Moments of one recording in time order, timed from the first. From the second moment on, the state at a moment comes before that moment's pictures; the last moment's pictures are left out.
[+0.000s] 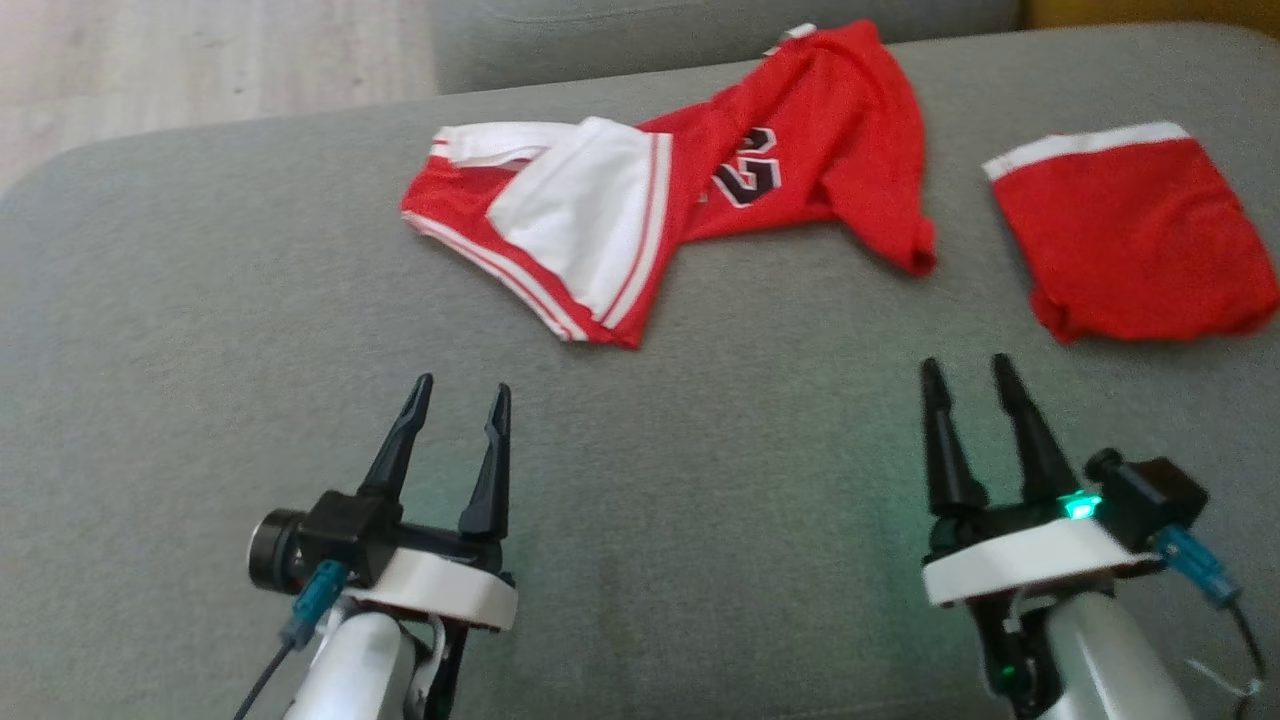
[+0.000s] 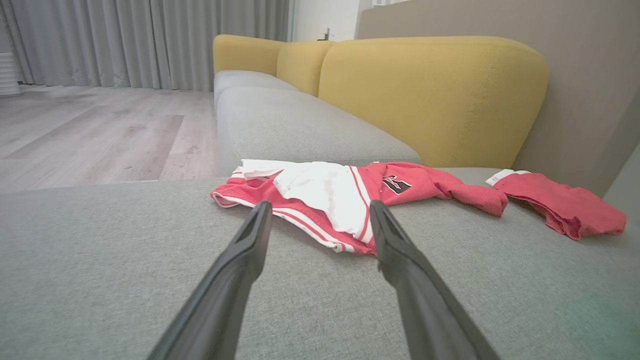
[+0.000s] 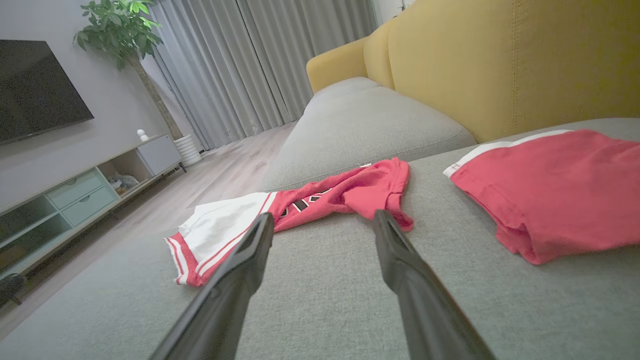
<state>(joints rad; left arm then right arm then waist) -0.20 0.07 -0.31 0.34 -0.24 -0.04 -0.25 -0.11 -0.06 0.15 0.27 0.35 0.13 -0.25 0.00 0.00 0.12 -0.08</state>
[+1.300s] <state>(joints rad) -0.78 0.19 -0.29 0.84 -0.14 0.00 -0.08 -0.17 -0.05 0.21 0.18 0.40 0.13 -0.25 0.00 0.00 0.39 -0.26</state>
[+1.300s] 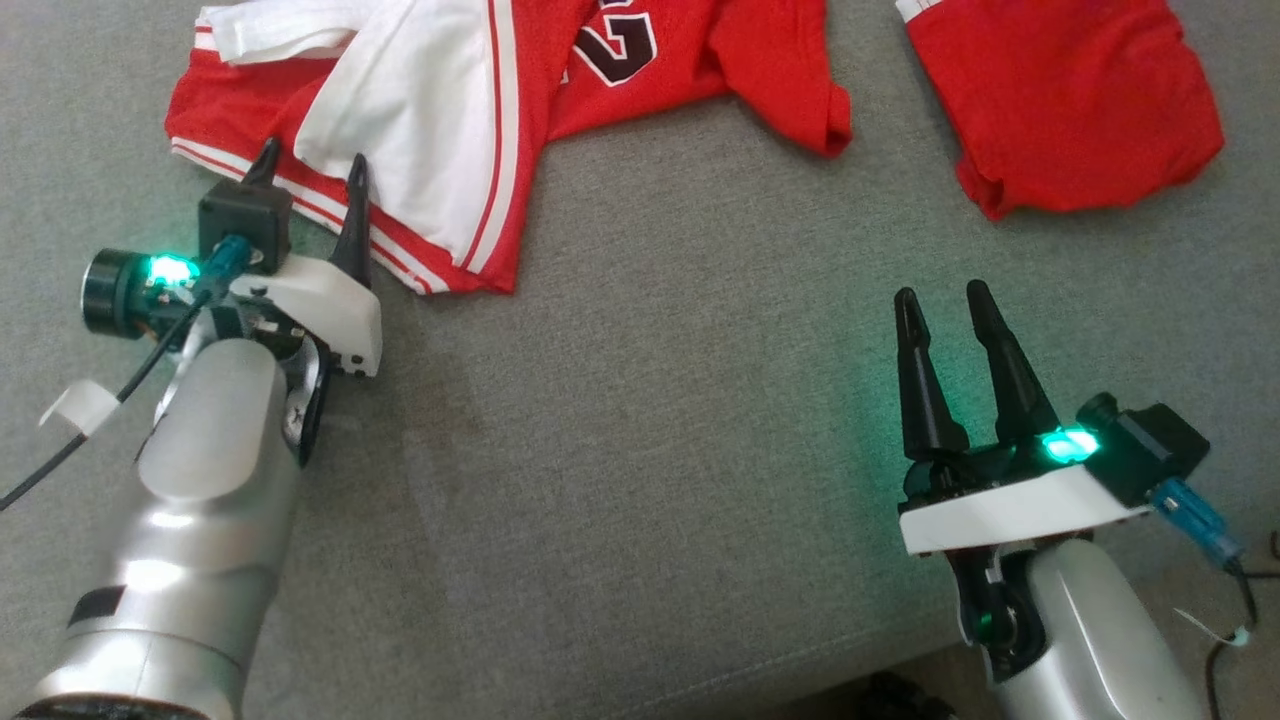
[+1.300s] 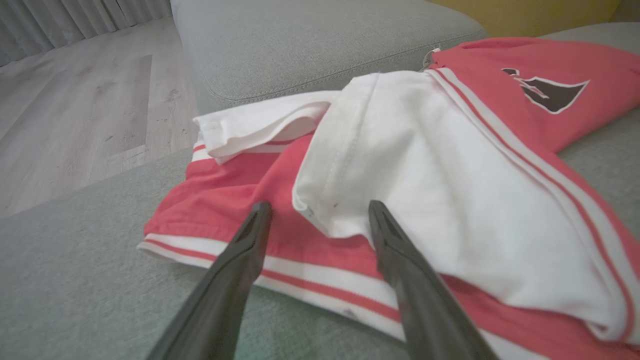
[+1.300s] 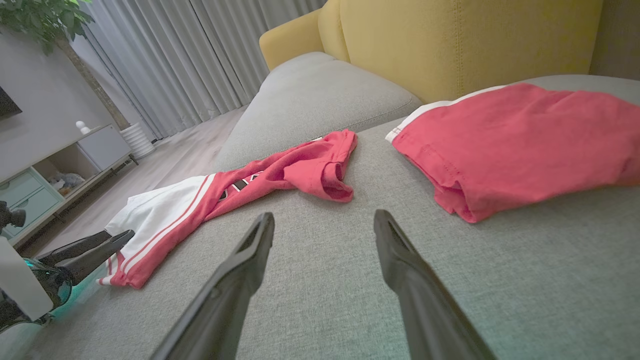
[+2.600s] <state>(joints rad) -0.62 0.18 -0.72 0.29 -0.27 -0.13 -0.02 -0.13 -0.05 0.19 0.26 0.42 0.13 -0.25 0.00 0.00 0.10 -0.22</state>
